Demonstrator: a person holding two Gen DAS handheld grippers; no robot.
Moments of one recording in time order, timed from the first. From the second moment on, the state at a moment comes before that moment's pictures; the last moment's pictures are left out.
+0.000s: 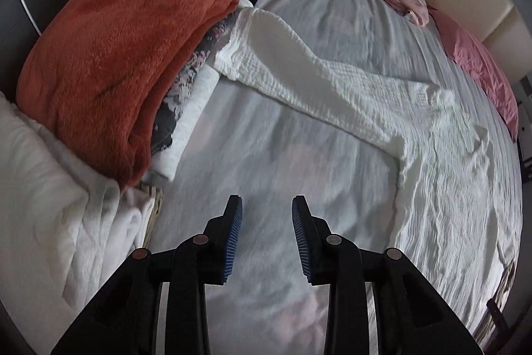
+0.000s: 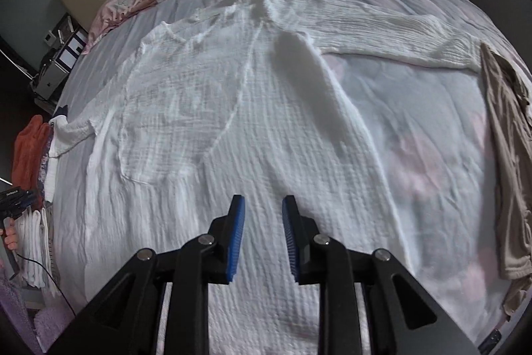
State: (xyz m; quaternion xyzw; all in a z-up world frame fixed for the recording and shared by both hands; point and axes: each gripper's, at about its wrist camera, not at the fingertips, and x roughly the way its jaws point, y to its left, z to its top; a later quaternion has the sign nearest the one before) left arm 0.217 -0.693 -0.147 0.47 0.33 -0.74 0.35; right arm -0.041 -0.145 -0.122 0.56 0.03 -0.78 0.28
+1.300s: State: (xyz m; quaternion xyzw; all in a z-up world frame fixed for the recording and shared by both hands) left arm 0.113 -0.780 -0.121 0.34 0.36 -0.76 0.43; right arm -0.072 -0.212 -0.190 0.50 0.01 -0.79 0.35
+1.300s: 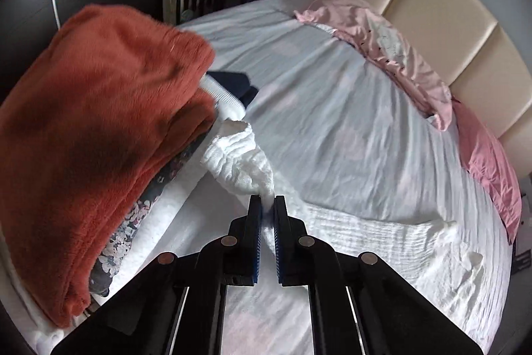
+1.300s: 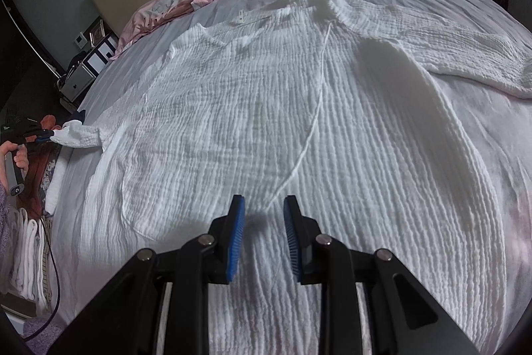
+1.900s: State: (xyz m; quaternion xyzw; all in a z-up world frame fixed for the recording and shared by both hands) left arm -0.061 -0.575 -0.055 0.40 0.16 -0.87 0.22; right arm -0.111 -0.164 -0.179 0.55 -0.02 -0.79 0.27
